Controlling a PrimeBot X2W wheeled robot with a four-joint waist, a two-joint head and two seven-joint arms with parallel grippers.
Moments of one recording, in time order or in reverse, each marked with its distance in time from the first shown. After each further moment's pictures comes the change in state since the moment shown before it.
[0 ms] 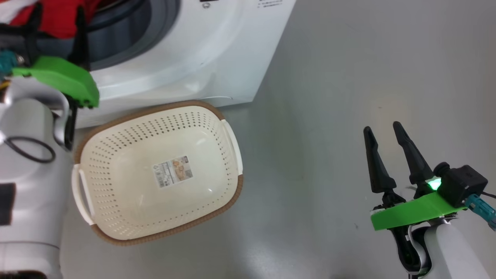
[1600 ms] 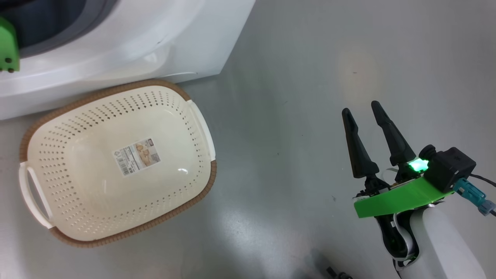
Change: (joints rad) left arm -0.324 0.155 -0.146 0.365 0.097 0.079 0.042; right arm -0.084 0.001 0.099 -0.028 0.059 0.000 0.000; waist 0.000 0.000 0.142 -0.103
